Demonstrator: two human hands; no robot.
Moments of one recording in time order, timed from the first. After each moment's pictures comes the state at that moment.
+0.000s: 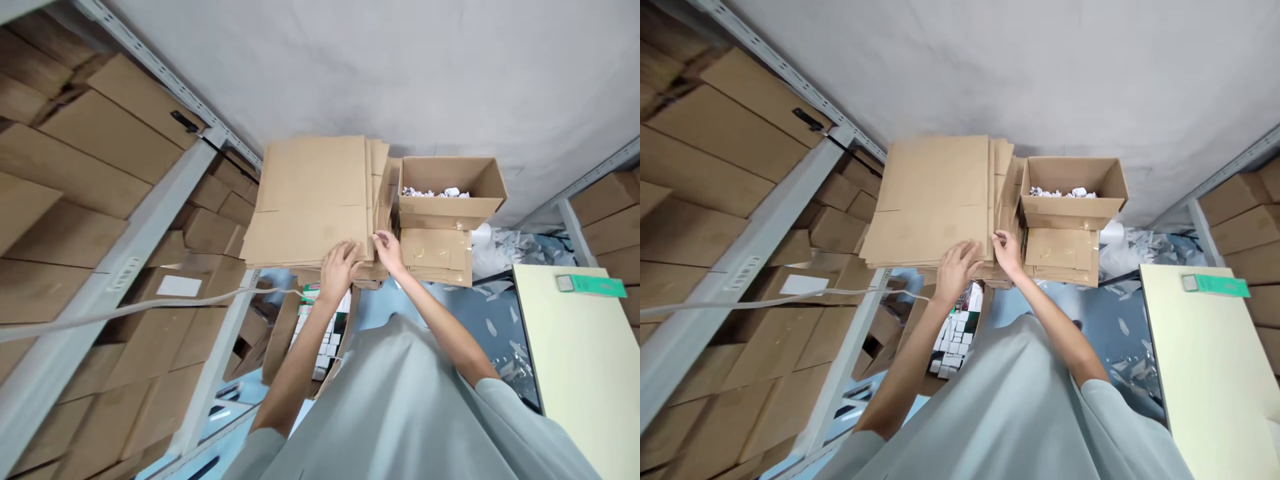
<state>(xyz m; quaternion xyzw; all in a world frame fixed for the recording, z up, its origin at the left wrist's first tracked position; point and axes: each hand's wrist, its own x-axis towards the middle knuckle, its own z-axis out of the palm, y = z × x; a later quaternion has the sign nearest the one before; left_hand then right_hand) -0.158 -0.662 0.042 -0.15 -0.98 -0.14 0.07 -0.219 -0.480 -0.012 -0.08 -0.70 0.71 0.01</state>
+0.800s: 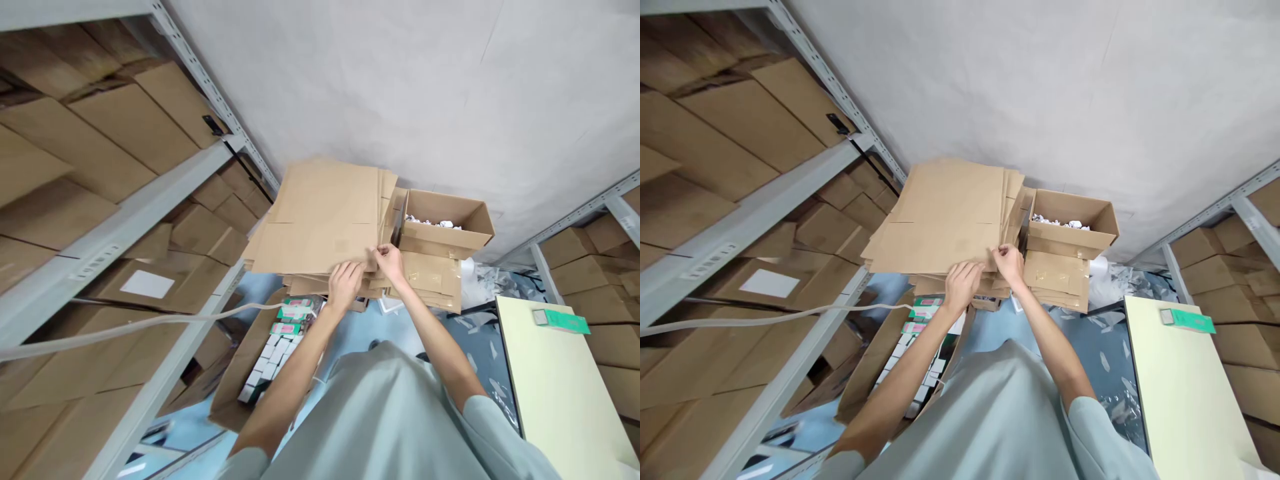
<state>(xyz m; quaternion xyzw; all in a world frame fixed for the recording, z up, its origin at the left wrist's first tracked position) -0.159 -0.666 0.014 -0.19 -0.93 -0.20 0.25 -0.231 -0.485 0.035 -0.07 -0.85 0.52 0.02</state>
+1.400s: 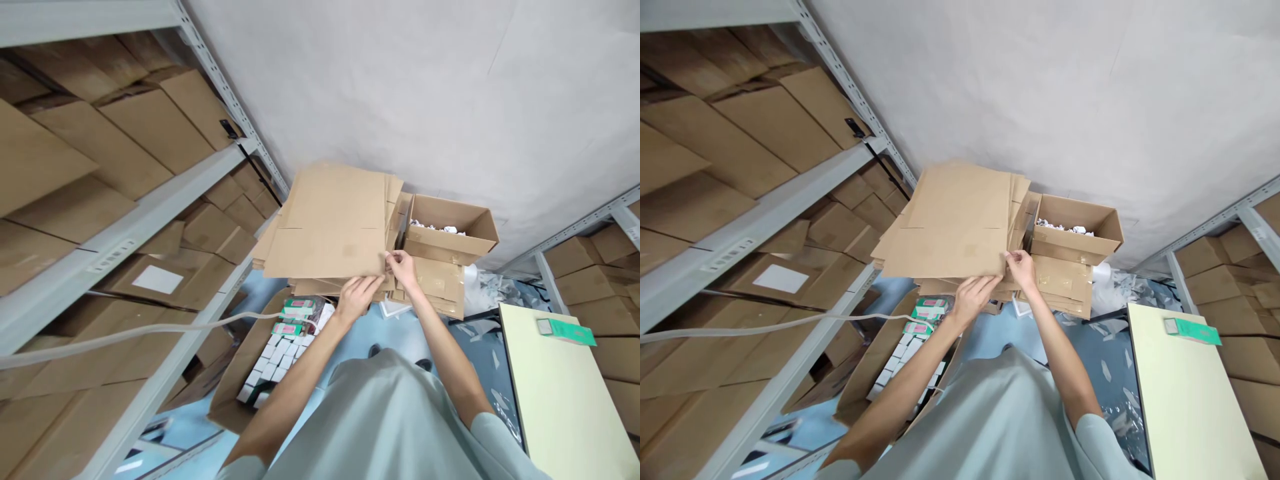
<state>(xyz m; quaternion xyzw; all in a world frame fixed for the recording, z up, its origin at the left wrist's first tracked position) -0.138 -0.659 0.017 -0.29 -0.91 -0.20 0.24 -0.221 -0.464 0.030 -0.09 -0.74 0.66 -0.01</state>
